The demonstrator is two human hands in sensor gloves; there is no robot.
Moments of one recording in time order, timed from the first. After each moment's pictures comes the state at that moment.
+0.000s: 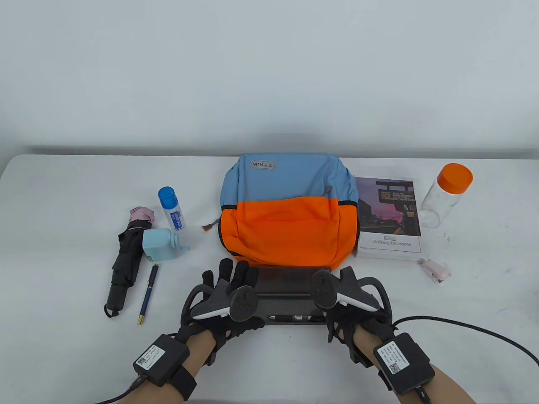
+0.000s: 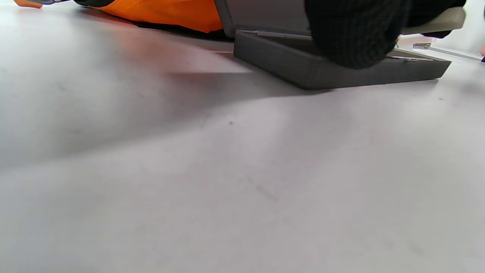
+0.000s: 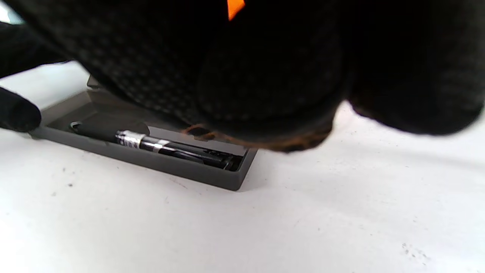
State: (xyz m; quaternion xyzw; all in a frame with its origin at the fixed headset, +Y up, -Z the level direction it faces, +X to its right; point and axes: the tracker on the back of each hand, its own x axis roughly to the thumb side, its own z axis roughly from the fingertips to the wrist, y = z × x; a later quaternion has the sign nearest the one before) left_hand -0.120 -0.771 -0.298 -0.18 -0.28 0.01 0.94; right_hand 0.113 -0.724 -0.293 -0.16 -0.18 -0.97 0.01
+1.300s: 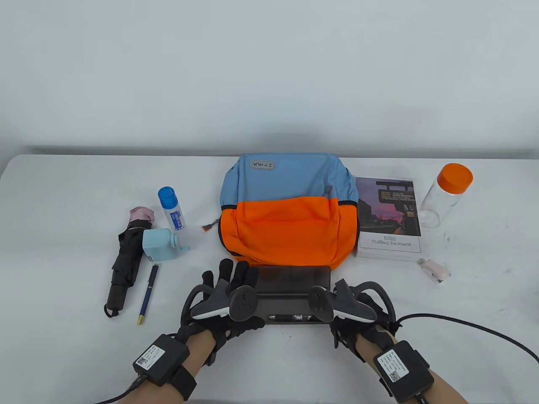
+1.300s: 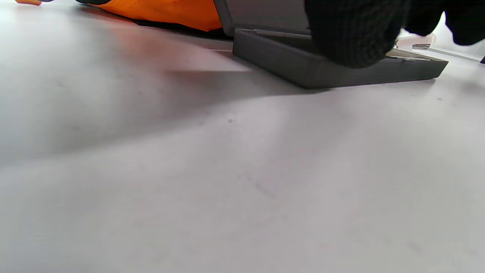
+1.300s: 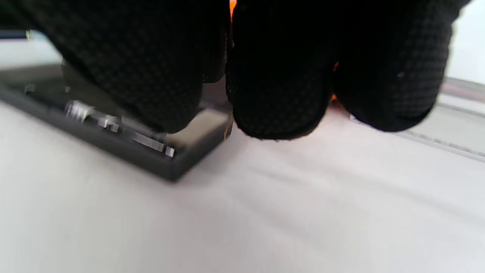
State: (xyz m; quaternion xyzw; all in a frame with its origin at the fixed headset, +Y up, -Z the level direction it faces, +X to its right) left_hand -0.121 -0.772 -0.299 -0.18 -0.28 0.01 0.94; right_hand 0.121 -0.725 -0.292 -0.18 -0.11 -0.97 0.08
